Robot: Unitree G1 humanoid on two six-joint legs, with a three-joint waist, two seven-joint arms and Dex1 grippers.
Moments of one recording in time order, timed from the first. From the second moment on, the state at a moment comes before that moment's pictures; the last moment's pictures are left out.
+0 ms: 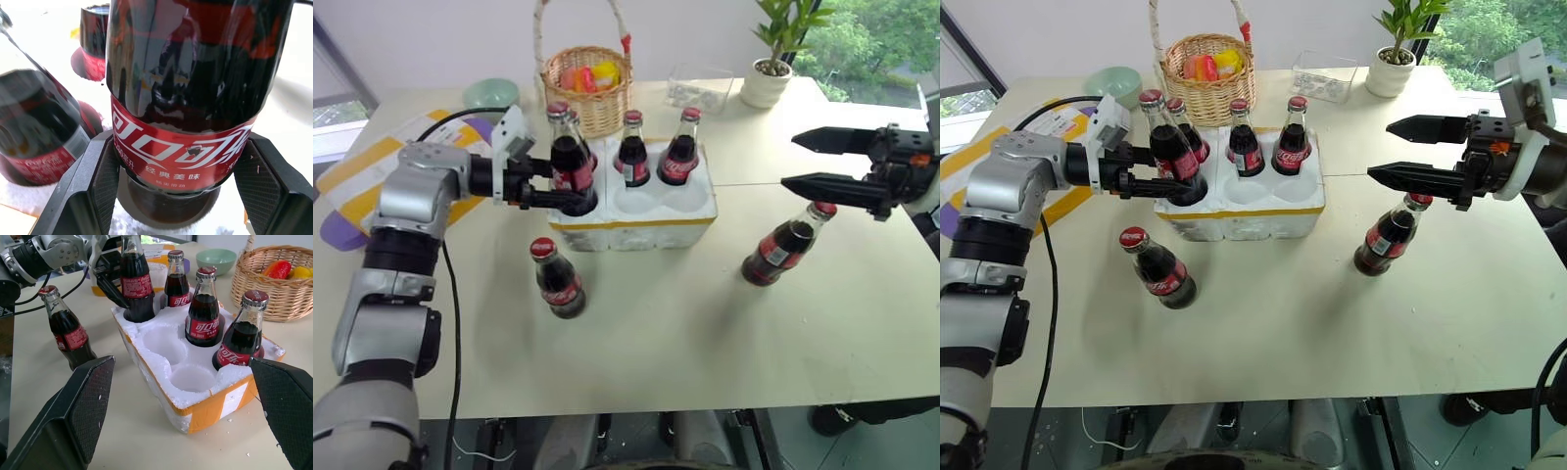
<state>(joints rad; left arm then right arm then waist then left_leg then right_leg) -0.93 0.68 -0.11 0.45 -0.30 0.41 -1.36 -0.63 -1.09 -0.30 -0.08 0.80 0.85 1.19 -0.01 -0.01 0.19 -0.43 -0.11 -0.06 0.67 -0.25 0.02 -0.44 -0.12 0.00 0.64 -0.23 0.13</state>
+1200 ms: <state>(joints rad) -0.35 1.13 0.40 -0.19 -0.66 0.72 -1.43 -0.90 -1.04 -0.09 0.09 0.65 0.72 1.31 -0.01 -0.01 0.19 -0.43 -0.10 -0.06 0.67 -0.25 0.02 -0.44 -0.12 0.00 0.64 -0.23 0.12</state>
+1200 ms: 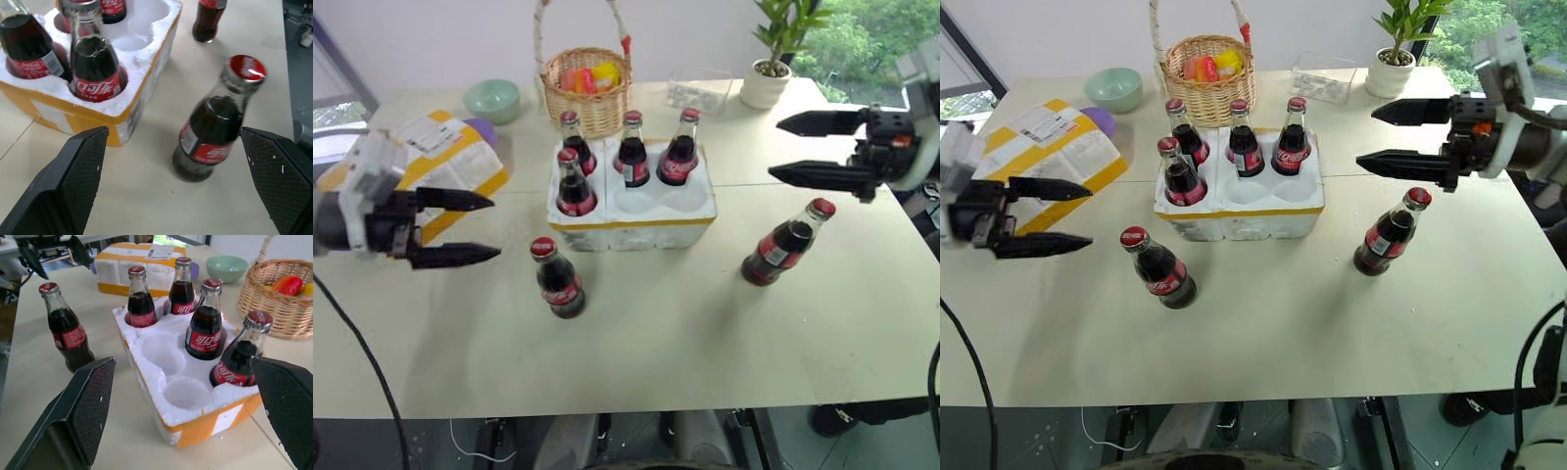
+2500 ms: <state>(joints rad) -0.46 1.15 0.22 -0.08 -0.66 0.63 -1.47 -0.78 -0.66 0.18 -0.42 0.74 1.14 0.88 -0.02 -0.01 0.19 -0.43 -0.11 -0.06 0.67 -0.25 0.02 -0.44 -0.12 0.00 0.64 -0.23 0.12</state>
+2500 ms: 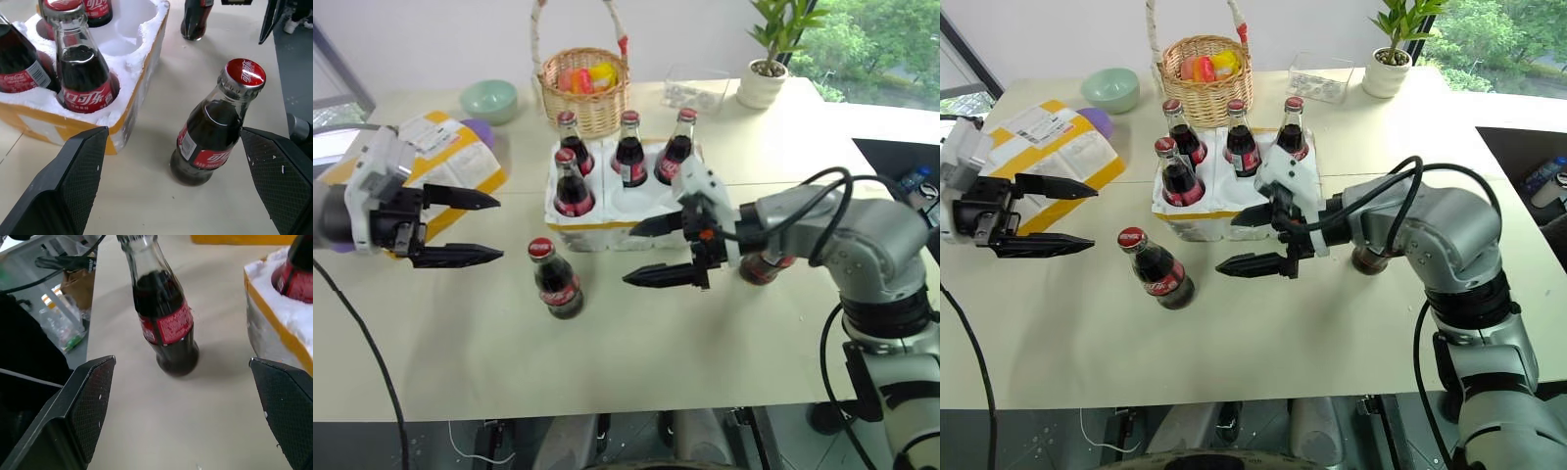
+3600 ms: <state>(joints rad) -0.49 1.18 0.15 0.06 -0.54 0.52 -1.59 -0.63 -0.33 0.43 -0.27 0.46 0.78 0.82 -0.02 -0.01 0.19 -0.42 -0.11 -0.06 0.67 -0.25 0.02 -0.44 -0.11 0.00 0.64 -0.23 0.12</state>
